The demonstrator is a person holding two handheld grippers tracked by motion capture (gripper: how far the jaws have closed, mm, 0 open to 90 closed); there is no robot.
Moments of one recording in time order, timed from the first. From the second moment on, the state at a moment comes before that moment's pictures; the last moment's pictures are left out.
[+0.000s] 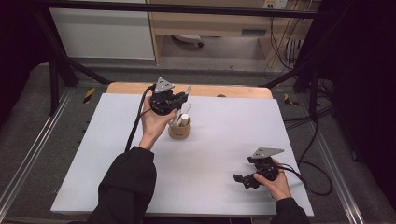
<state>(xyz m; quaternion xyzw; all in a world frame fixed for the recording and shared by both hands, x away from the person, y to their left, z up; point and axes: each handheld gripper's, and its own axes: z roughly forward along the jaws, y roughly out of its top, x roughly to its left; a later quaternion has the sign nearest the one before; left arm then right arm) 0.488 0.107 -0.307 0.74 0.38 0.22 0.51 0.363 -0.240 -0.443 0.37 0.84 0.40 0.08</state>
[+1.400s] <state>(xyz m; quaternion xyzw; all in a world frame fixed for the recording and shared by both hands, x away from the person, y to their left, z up) 0.541 0.100 -0.353 0.74 0.37 0.23 0.51 0.363 -0.240 -0.444 0.36 0.84 0.40 0.08</state>
